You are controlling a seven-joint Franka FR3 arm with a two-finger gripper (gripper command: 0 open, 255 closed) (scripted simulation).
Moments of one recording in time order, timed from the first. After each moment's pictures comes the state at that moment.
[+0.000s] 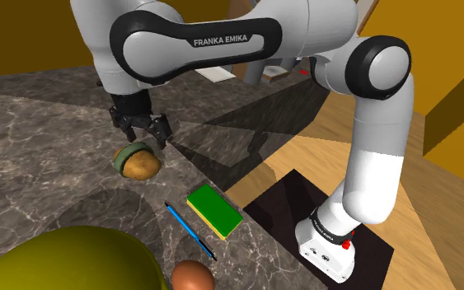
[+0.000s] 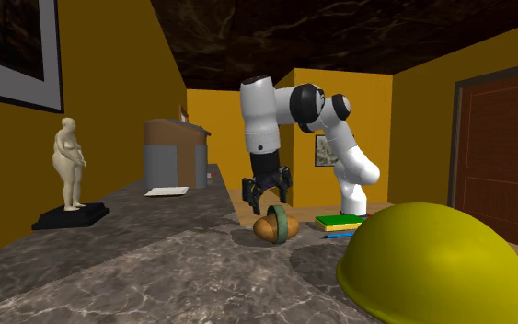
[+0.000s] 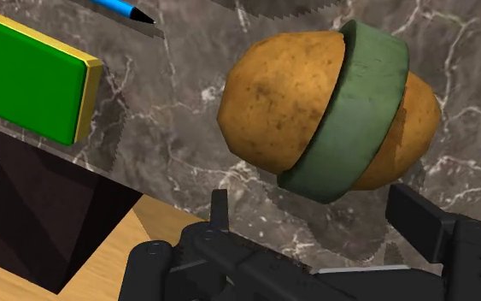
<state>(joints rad) 0.11 0.49 0.78 -1.47 -0.33 1.61 1.99</state>
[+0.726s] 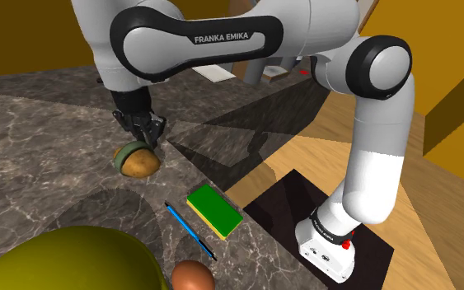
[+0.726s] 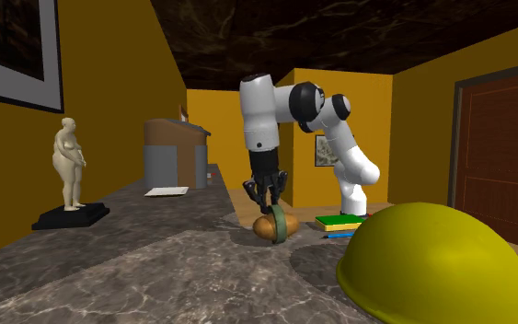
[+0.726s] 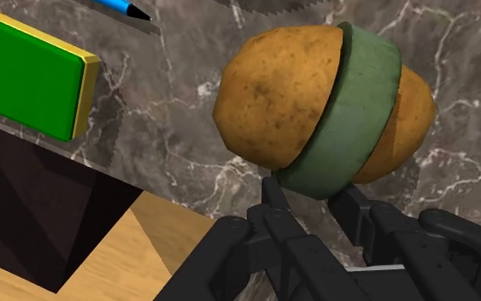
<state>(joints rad) 0.10 0.49 0.78 -1.46 -0.33 1.61 1.99</state>
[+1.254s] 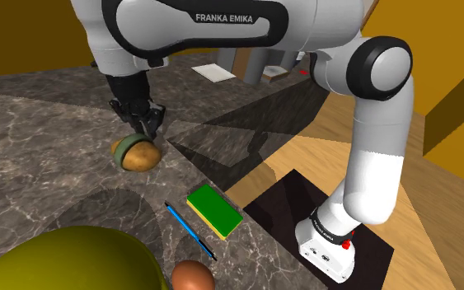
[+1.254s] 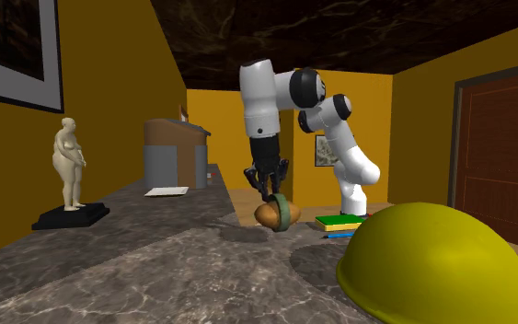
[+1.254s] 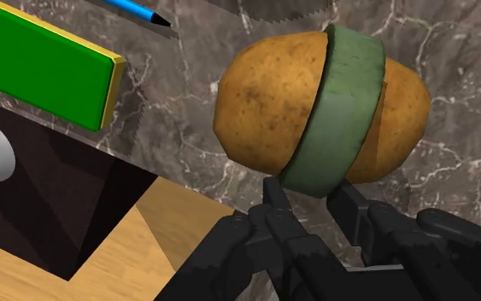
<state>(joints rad) 0.13 0.49 0.79 -1.37 -0.33 1.51 1.98</state>
